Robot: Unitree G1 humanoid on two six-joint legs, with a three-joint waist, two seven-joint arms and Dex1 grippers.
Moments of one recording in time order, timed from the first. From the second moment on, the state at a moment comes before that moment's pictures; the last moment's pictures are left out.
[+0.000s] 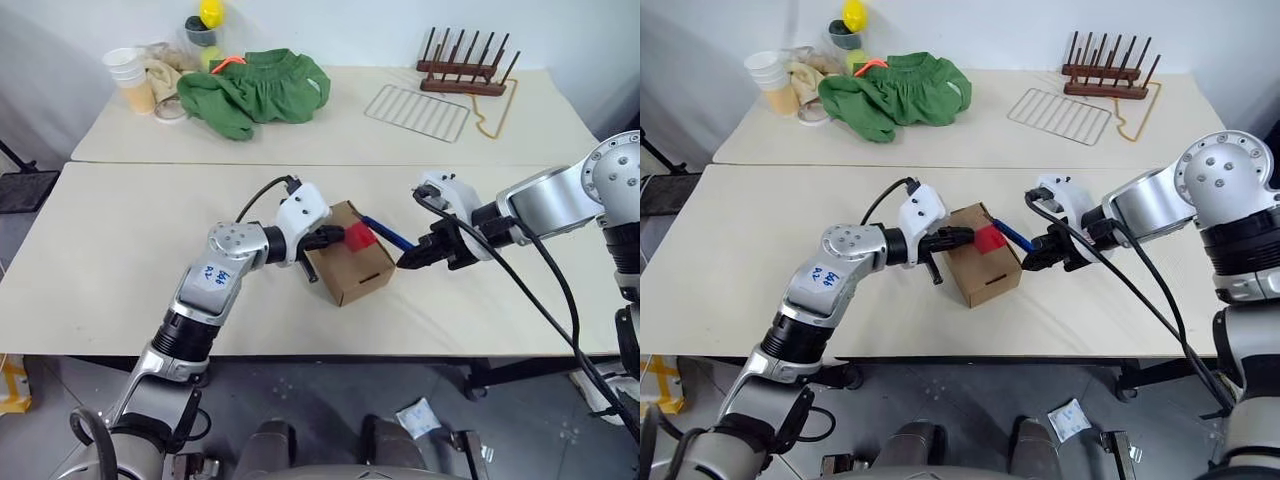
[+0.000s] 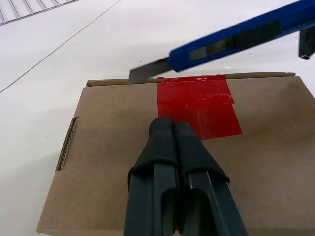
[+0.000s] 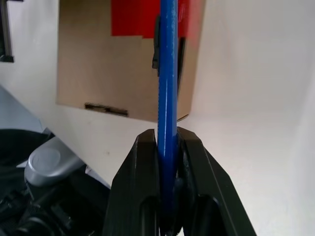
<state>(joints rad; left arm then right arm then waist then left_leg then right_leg) -0.72 0.35 -0.22 -0.02 -0.08 0.61 -0.70 -1.19 -0.90 0.36 0.23 1.58 1.61 -0.05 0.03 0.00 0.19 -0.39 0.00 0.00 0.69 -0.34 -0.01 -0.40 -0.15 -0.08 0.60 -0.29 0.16</state>
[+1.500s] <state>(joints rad) -0.71 0.33 -0.21 -0.04 -0.09 0.64 -0.67 -1.28 -1.02 0.63 0.22 1.64 1.60 0.07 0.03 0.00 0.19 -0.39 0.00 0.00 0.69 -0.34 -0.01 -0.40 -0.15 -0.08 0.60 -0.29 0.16</state>
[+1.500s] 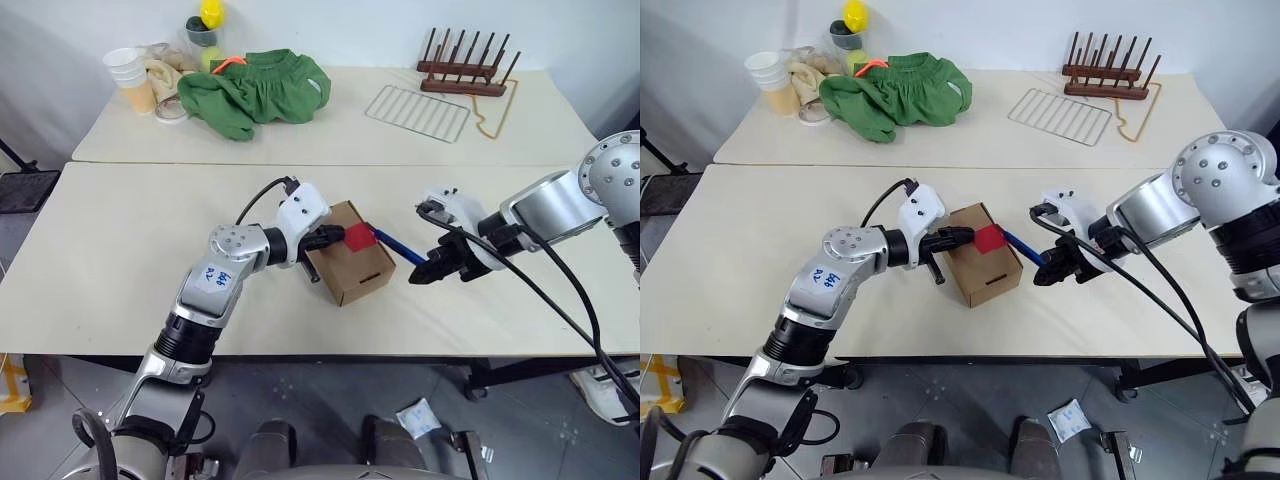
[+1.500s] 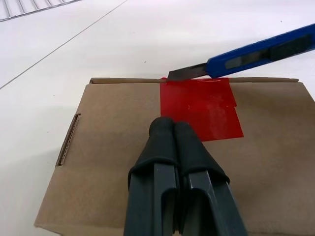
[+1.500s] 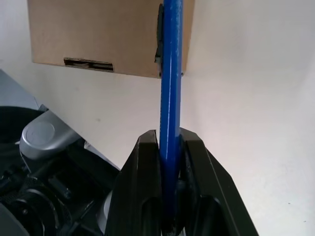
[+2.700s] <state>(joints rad) -0.70 0.32 -0.21 -0.04 -0.09 0.64 -0.66 -1.24 -1.12 0.69 0.16 1.80 1.60 0.01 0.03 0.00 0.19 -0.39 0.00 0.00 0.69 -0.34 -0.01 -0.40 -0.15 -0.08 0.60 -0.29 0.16</state>
